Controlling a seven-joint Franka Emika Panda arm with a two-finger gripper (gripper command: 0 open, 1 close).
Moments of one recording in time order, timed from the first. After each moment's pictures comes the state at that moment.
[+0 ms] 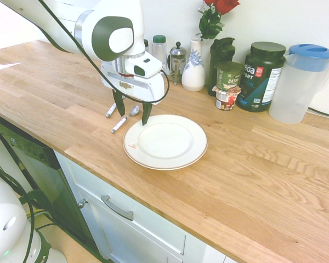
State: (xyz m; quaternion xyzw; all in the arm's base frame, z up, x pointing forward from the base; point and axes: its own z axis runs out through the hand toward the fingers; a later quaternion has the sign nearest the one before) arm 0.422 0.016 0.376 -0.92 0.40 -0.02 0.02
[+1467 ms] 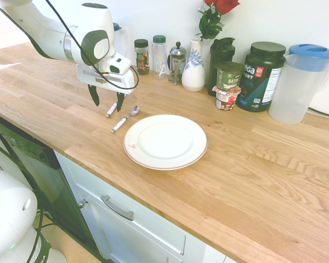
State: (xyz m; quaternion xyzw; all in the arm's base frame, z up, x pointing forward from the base) arm 0.473 0.168 0.333 -0.96 0.27 -0.04 0.06
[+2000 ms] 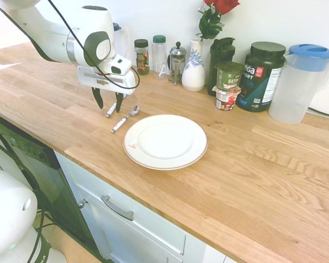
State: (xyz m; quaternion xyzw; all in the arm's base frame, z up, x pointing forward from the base) arm 0.476 0.170 0.328 -0.96 0.26 -0.04 0.05
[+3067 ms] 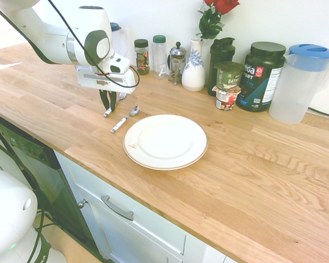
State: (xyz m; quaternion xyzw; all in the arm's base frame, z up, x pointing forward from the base) arm 0.475 0.172 0.329 -0.97 0.25 -0.05 0.03
